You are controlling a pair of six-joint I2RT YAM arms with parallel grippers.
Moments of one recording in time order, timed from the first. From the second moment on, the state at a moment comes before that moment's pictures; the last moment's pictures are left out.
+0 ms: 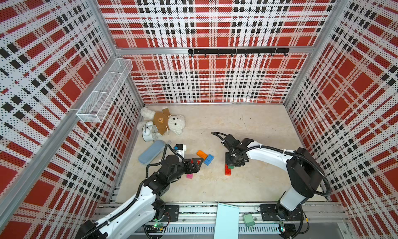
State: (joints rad) left arm -0.58 0.74 0.29 -0.01 0.16 -0.69; right arm 0.77 1.69 1.09 -0.76 0.03 0.81
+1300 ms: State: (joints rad) left arm -0.56 0.82 0.40 -0.15 0.17 -0.69; right arm 0.74 1.77 1.19 -0.85 0.01 0.59
